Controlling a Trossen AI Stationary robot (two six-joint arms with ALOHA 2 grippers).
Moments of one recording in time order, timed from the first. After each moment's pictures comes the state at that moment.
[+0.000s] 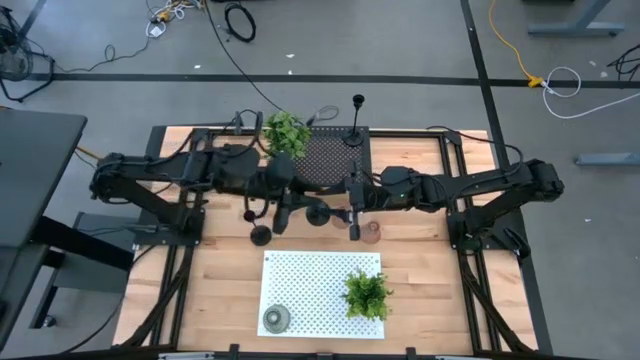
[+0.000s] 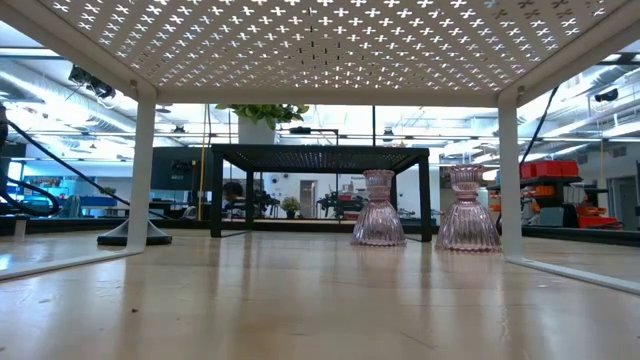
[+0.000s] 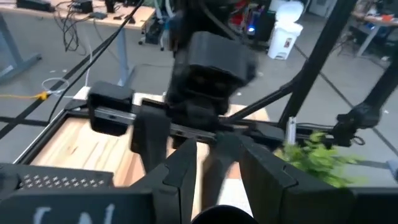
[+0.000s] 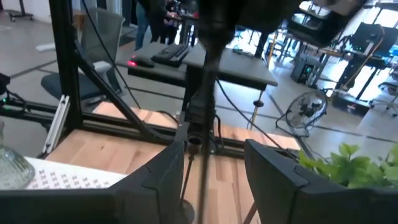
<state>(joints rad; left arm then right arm) -0.11 1.37 1.52 -0.39 -0.09 -0.17 0.11 1.42 1.14 0.15 0.07 -0.20</state>
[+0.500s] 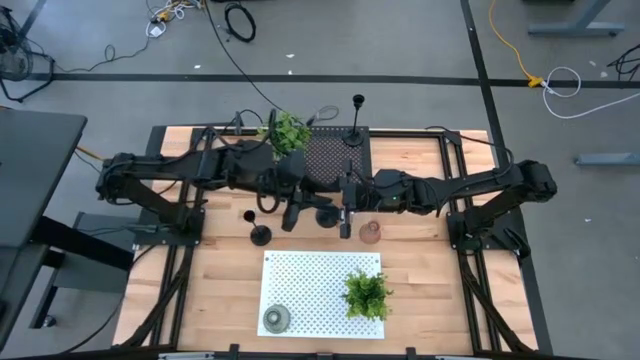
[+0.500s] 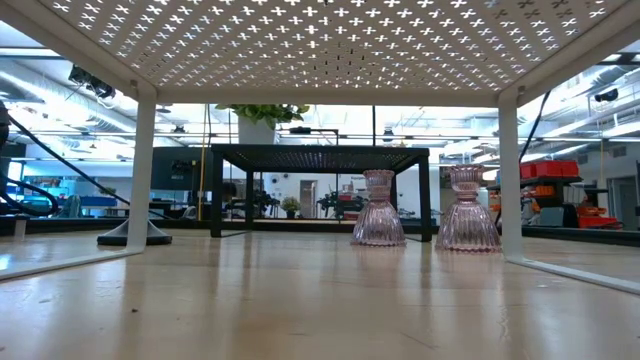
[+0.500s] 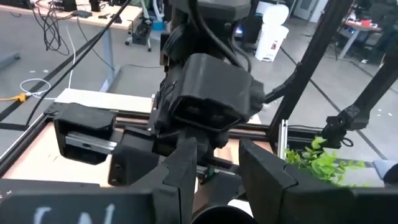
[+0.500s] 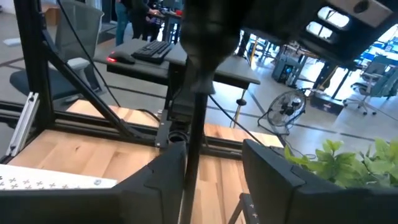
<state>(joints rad) -0.06 1.43 1.52 -0.32 0.01 -0.17 0.11 1.48 1.14 0.22 0.15 -0.22</state>
